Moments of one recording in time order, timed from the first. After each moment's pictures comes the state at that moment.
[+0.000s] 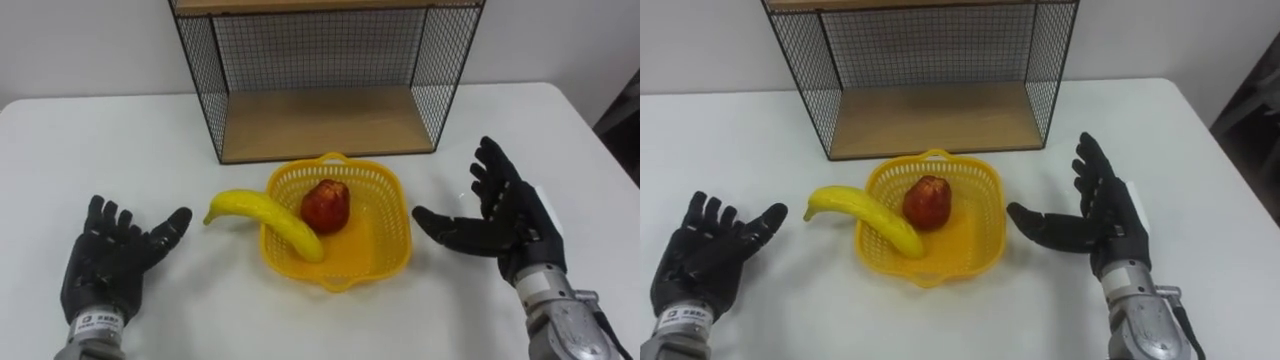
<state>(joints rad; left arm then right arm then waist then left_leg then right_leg) 0.27 0.18 0.12 0.12 -0.75 -0.10 0.01 0.22 -0.26 -0.06 0.00 0.27 -0.03 0.03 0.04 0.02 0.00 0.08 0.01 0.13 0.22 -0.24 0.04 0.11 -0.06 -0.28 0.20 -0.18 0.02</state>
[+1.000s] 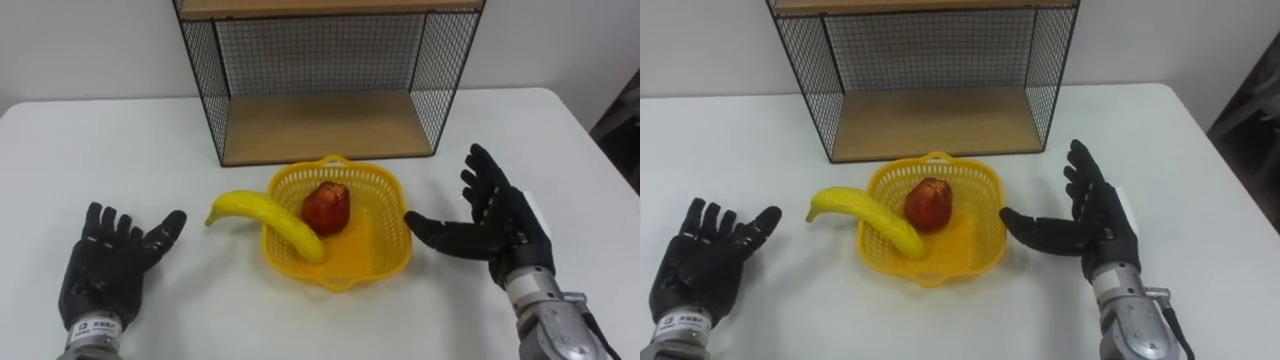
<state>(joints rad) 0.27 0.18 0.10 0.14 -0.84 -0.14 -0.01 0.20 -0.25 -0.02 0.00 0.32 -0.03 0.05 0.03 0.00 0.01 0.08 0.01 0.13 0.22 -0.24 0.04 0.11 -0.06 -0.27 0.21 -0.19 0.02</state>
